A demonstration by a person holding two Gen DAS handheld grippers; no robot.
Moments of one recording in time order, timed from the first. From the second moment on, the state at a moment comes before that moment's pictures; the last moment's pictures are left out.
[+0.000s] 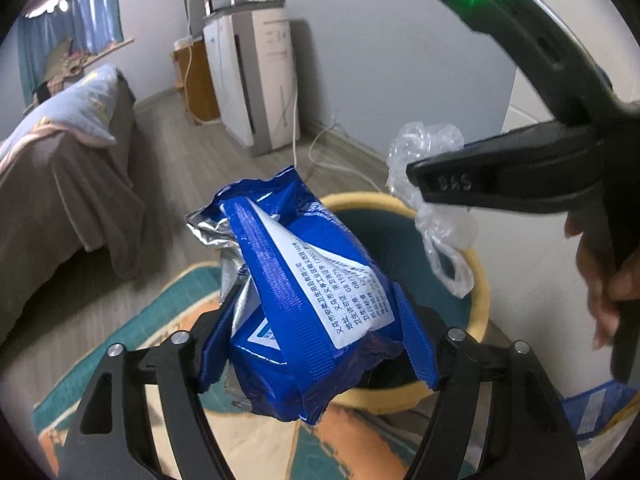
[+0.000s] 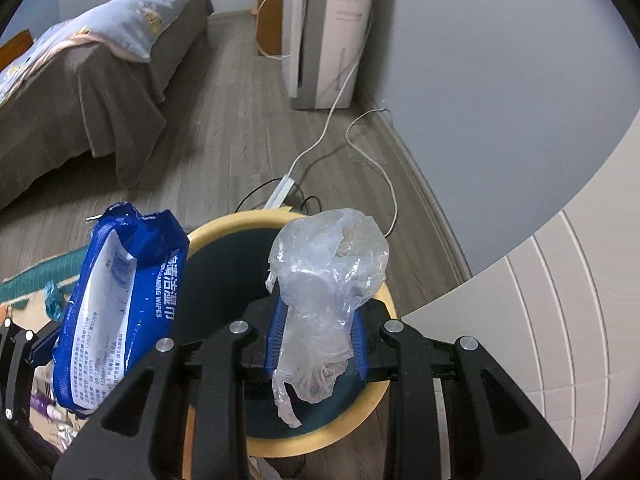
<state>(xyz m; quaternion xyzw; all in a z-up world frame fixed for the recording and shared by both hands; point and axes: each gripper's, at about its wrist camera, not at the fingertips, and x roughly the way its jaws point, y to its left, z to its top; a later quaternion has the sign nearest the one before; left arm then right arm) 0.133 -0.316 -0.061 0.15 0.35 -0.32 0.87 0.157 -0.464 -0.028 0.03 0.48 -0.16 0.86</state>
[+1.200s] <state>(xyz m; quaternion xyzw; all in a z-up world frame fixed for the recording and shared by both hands) 0.136 -0.106 -0.022 0.10 0.38 -0.15 0.91 0.181 -0.334 0.005 -0.01 0.45 -0.05 0.89</state>
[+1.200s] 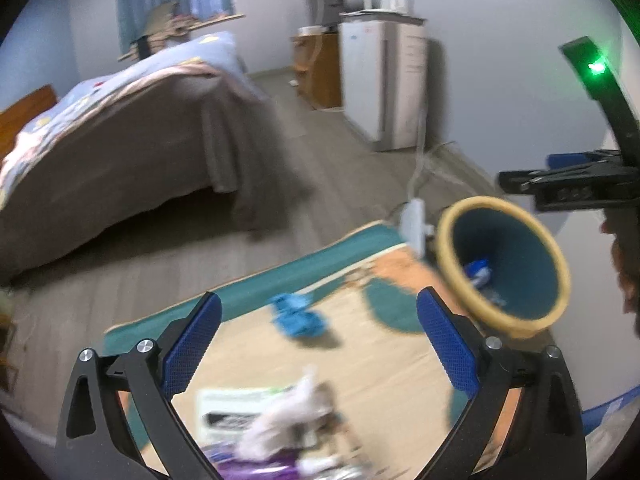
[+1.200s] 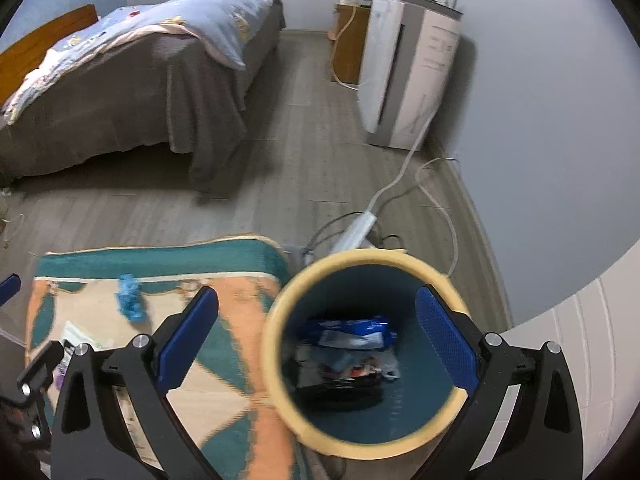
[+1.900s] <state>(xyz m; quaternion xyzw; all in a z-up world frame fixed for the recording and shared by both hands) 0.111 0.026 -0.038 0.01 0.41 -0.05 0.91 0.170 -0.192 -0.006 -0.10 0.47 0.01 0.88</state>
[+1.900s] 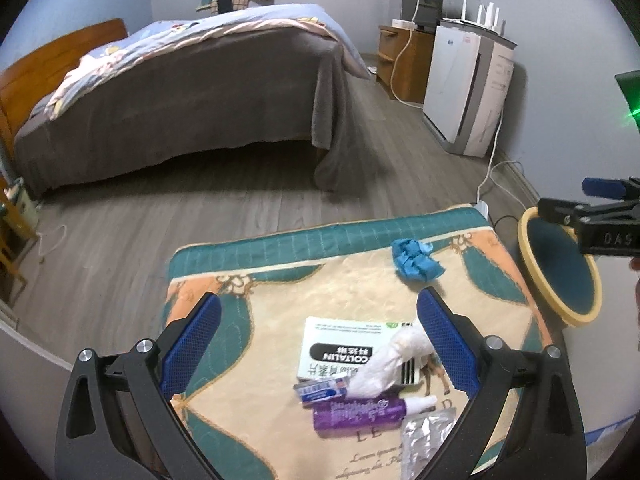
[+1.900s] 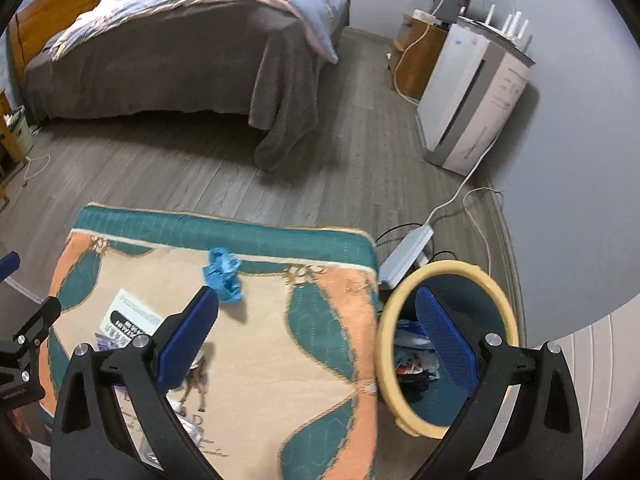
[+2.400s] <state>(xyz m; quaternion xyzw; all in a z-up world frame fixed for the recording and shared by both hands) 0.119 0.053 -0.062 0.04 0.43 -0.04 0.90 0.187 -0.171 -0.053 -0.04 0.52 0.03 0.85</state>
